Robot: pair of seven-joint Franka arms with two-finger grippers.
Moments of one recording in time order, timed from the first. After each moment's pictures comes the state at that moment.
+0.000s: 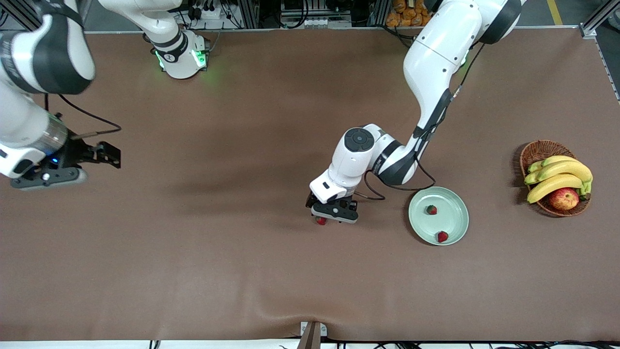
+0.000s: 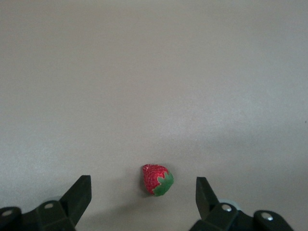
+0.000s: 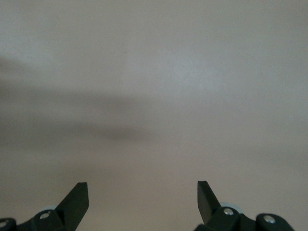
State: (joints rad) left arm -0.52 0.82 -0.16 -1.50 0.31 2.69 -0.63; right arm 0.05 0.08 -0.04 -1.72 -0.01 1.75 -0.13
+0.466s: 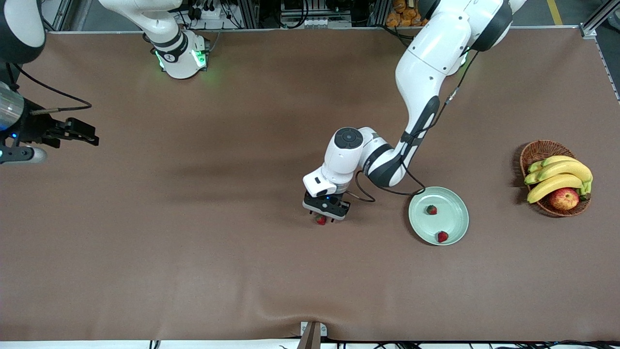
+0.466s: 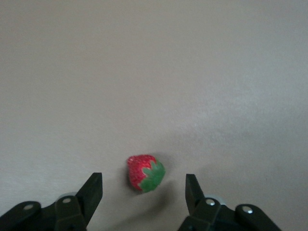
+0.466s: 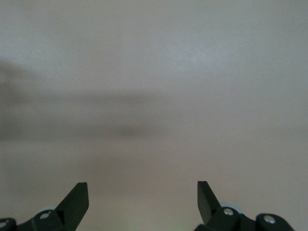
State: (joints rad) left arm -0.54 0.89 -0.16 -1.49 0.43 2.75 -0.63; right arm 0.02 0.02 -0.07 -1.66 0.03 1.58 -0.07
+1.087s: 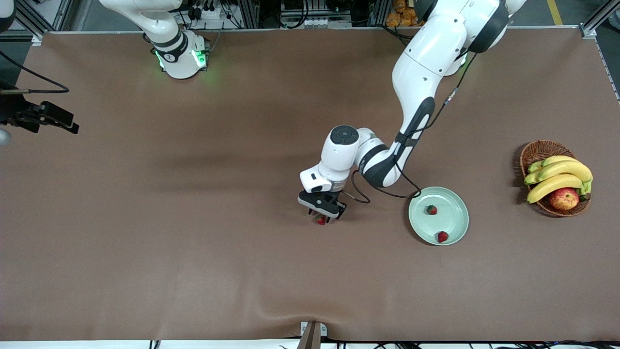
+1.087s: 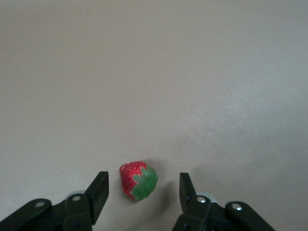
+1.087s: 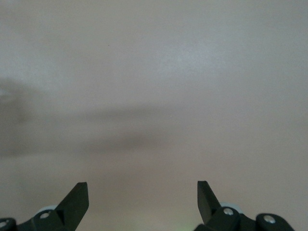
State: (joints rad) left arm -0.55 0.90 -0.14 -1.49 0.53 2.80 -0.63; right arm -0.01 -0.05 -0.08 -1.66 0.03 1.56 0.00
